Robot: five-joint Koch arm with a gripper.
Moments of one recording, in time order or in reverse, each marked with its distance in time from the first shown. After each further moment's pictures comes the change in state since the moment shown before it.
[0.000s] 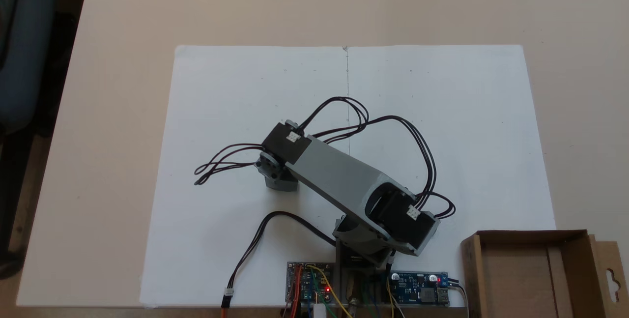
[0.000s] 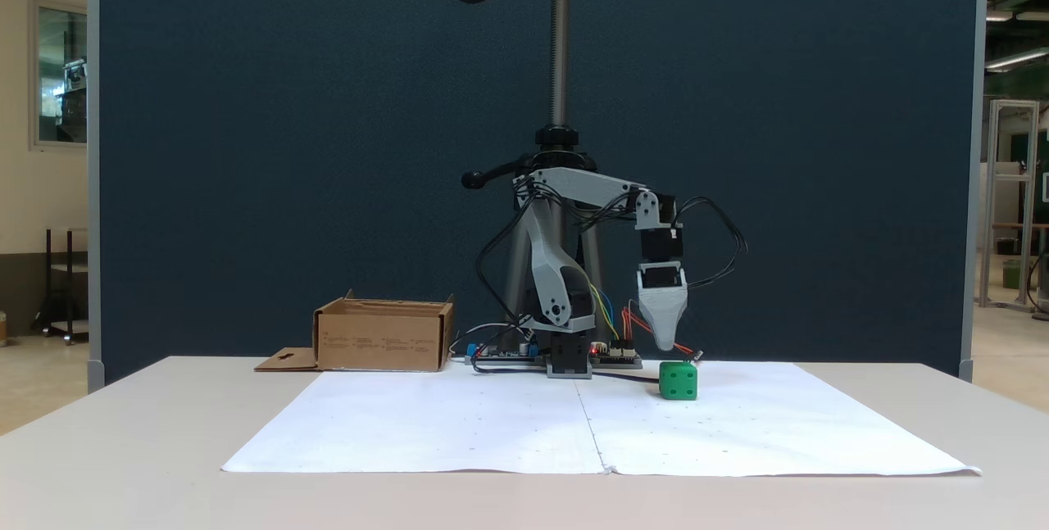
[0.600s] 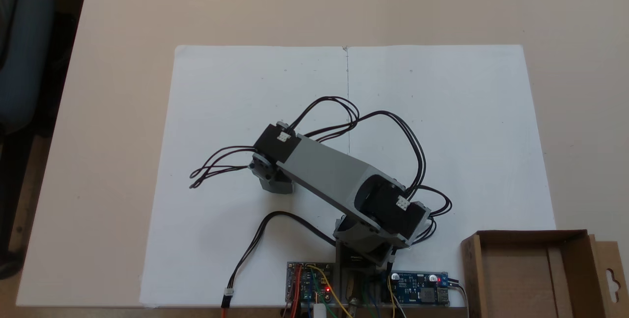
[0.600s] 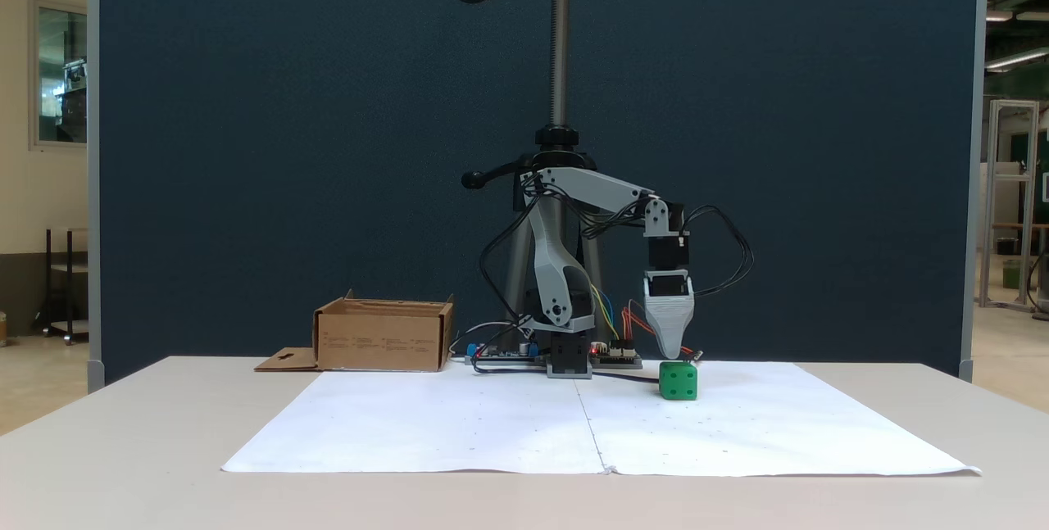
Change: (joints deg) arm -2.0 -4.5 0.0 -2.1 1.0
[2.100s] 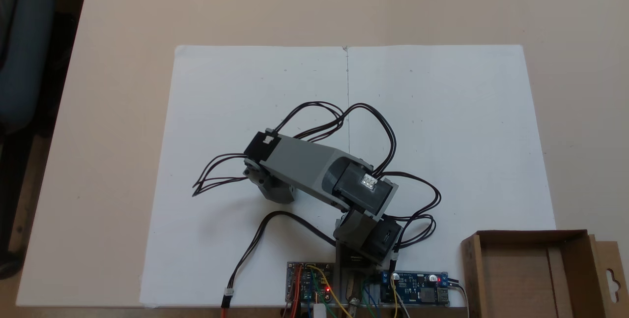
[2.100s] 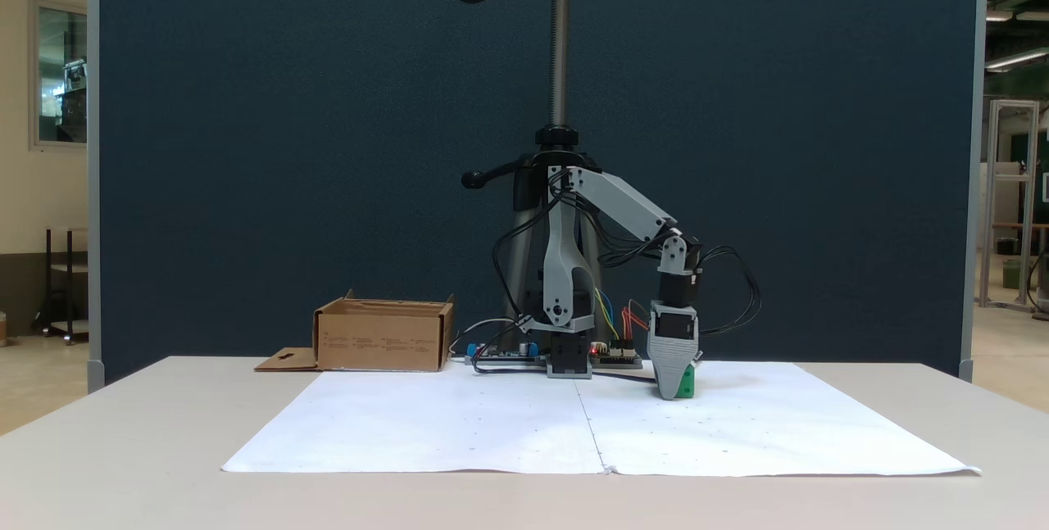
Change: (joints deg) arm -1.8 -13.1 4.3 -7.8 0.0
